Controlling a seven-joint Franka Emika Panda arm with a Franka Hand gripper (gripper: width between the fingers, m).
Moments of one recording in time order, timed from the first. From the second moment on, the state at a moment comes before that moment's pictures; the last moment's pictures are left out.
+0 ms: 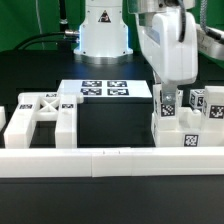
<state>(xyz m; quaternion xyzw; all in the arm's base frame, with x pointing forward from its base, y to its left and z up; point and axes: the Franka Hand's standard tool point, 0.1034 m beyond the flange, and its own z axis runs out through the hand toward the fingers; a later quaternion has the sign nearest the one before) 0.599 0.047 0.073 -0.66 0.75 0.02 0.05</state>
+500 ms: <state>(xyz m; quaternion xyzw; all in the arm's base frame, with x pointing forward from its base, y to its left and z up) 0.597 0.056 0.072 -0.76 0.65 0.02 0.05</state>
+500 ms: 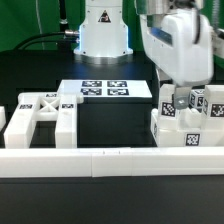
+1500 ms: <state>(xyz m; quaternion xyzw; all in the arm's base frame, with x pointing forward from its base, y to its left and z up) 0.599 0.050 0.074 -0.96 0.27 -0.01 0.04</state>
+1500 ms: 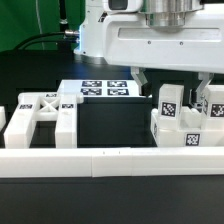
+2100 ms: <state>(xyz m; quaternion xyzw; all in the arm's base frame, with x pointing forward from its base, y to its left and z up) 0.600 0.049 0.073 -0.96 0.28 -0.01 0.04</state>
